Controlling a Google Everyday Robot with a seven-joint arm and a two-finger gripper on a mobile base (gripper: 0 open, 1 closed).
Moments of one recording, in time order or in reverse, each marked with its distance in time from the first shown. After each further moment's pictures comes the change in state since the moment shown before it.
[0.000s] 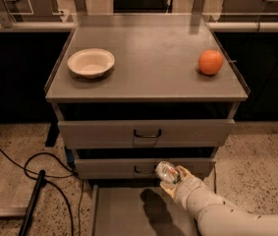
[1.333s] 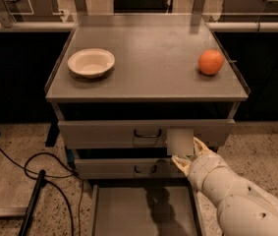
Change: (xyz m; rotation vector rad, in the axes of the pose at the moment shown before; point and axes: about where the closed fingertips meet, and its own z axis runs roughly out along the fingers) arm -0.089 -0.075 -0.080 0.170 -0.105 -0.121
